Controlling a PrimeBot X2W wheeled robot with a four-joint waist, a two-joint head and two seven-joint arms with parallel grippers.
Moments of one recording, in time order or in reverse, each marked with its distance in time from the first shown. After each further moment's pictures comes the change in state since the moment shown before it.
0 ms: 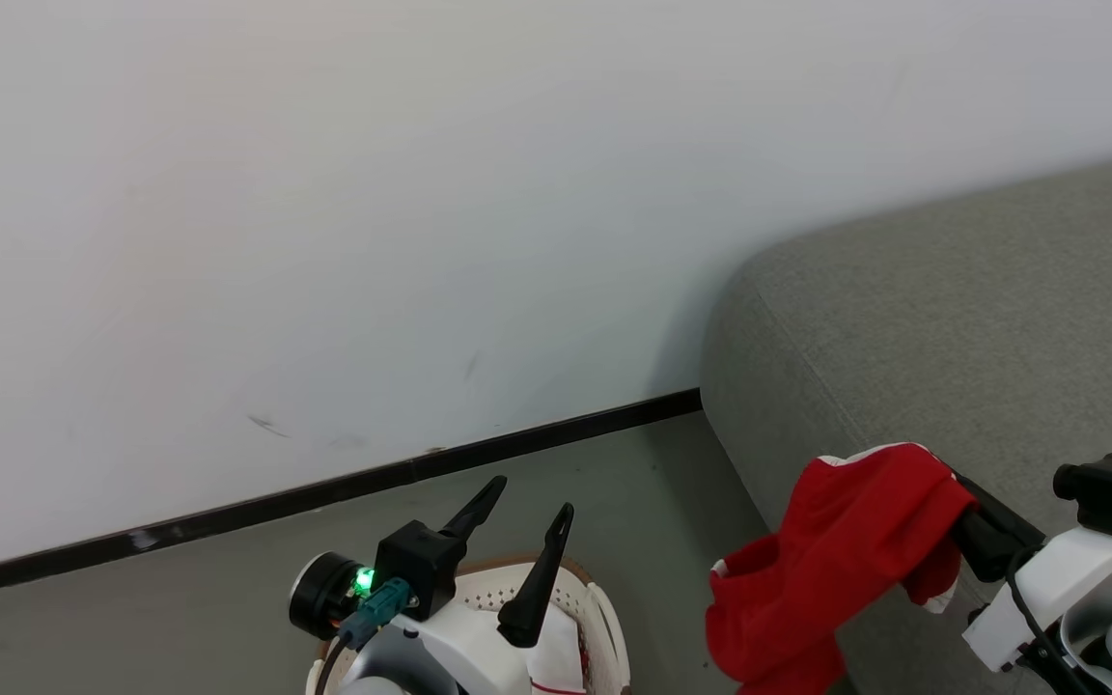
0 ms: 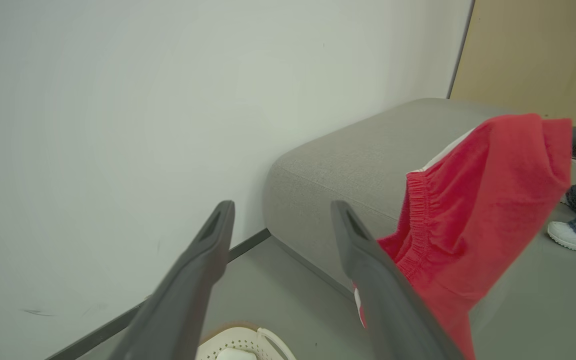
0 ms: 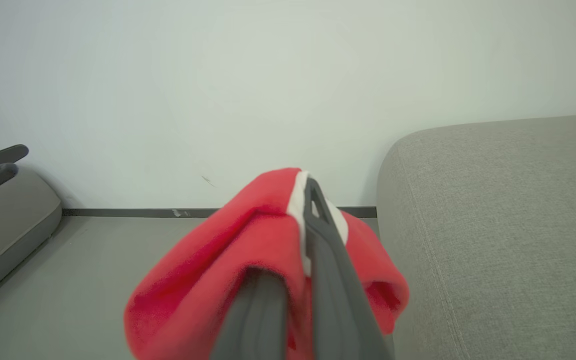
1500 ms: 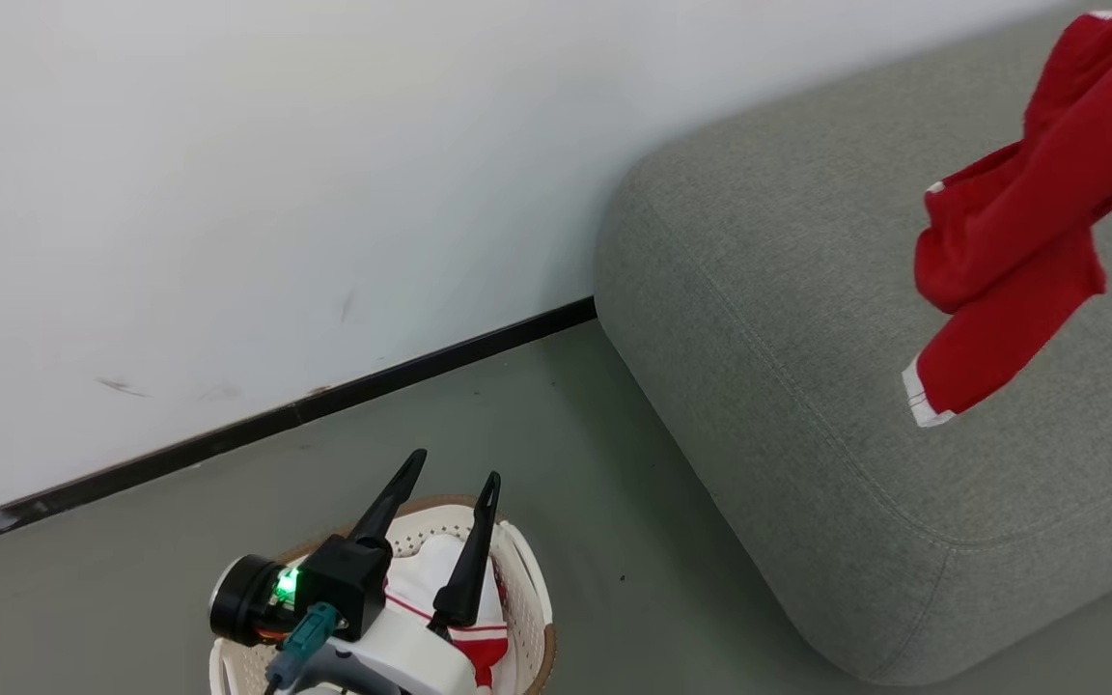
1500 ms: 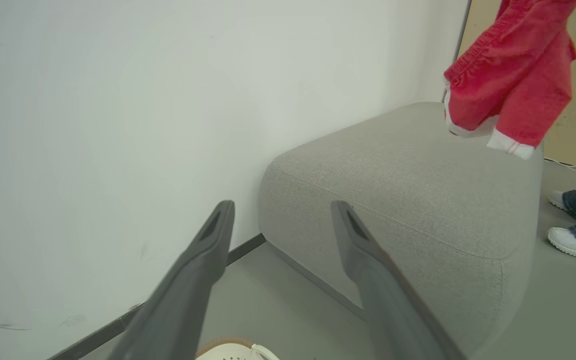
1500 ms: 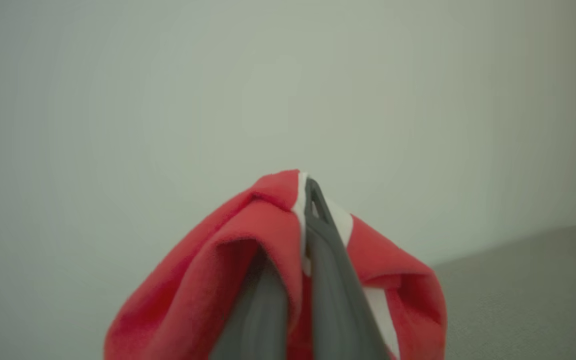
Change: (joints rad) left arm 0.057 0.070 0.061 -0.108 0.038 0.095 -0.082; right arm -0.477 0.006 -0.365 0.072 -0.043 0.000 0.125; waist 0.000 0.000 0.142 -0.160
